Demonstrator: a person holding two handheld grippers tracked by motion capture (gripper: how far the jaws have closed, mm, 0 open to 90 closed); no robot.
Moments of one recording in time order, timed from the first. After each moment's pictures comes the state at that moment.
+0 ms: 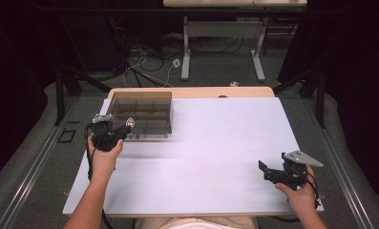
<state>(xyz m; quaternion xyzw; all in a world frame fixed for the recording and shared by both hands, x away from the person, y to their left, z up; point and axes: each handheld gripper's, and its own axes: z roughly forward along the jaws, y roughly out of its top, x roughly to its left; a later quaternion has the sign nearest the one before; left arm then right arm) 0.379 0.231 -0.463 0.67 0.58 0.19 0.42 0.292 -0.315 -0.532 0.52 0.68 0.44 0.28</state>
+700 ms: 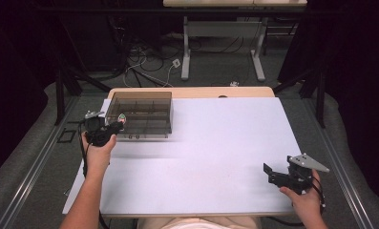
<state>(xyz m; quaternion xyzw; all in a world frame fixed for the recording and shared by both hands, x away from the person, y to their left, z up) 0.397 0.256 -0.468 0.65 0.60 0.20 0.42 0.279 -0.325 -0.532 0.53 0.67 0.43 0.29</state>
